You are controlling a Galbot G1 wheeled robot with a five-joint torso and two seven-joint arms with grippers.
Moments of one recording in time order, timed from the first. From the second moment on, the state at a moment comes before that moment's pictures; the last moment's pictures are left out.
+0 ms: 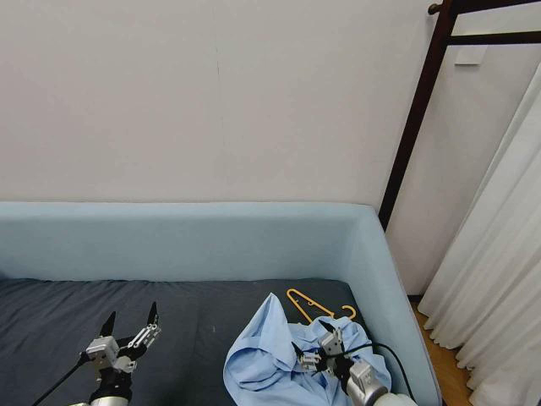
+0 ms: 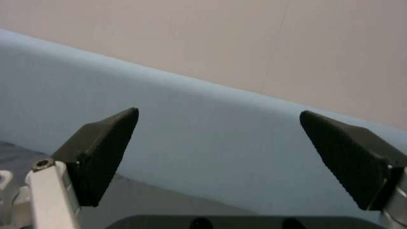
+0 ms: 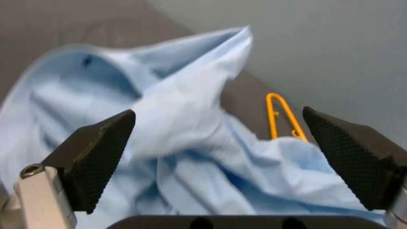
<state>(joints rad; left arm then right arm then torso) 1.60 -1.34 -0.67 -2.00 -0.47 -0.27 -0.08 -1.16 0.99 -0.03 1.67 0.05 -0.02 -0.08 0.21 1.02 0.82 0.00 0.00</state>
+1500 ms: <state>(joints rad) 1.57 -1.34 -0.67 -1.97 -0.47 -0.27 -0.08 -1.07 1.12 -0.13 1.45 -0.32 -0.08 0.22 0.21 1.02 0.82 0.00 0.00</state>
